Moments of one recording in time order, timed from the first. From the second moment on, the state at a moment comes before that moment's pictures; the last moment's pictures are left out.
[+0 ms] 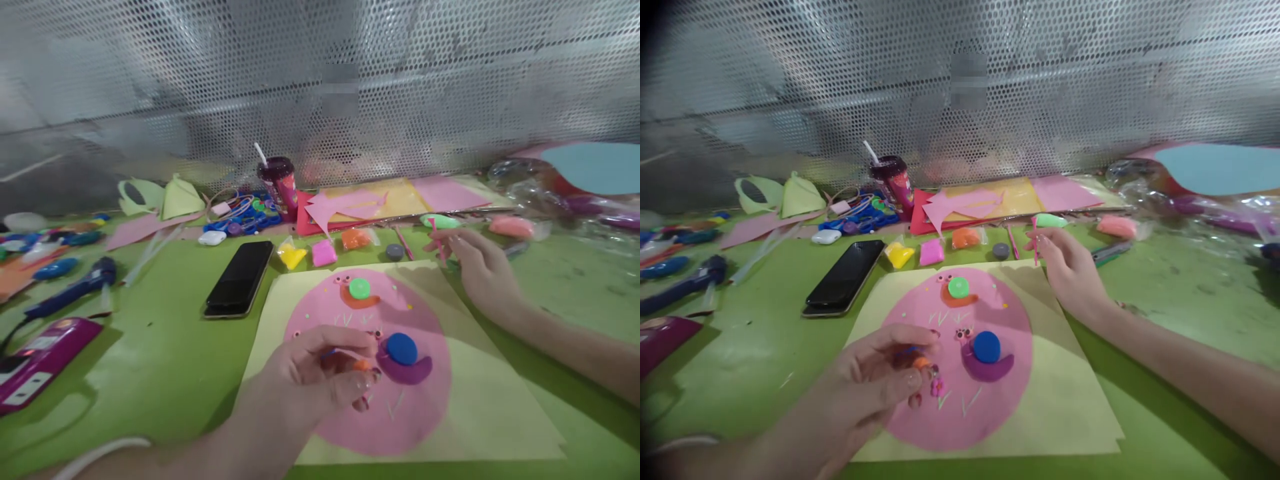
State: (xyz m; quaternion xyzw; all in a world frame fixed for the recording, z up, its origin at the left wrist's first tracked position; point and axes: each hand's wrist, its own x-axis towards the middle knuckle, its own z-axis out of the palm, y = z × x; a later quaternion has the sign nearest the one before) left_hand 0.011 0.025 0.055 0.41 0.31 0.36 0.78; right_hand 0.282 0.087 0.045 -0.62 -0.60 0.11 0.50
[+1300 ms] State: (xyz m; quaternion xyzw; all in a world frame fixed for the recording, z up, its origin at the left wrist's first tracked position) left_hand 0.022 0.037 0.052 0.41 0.31 0.38 0.77; right_hand 0.204 0.009 0.065 -0.35 -0.84 -0.12 0.40
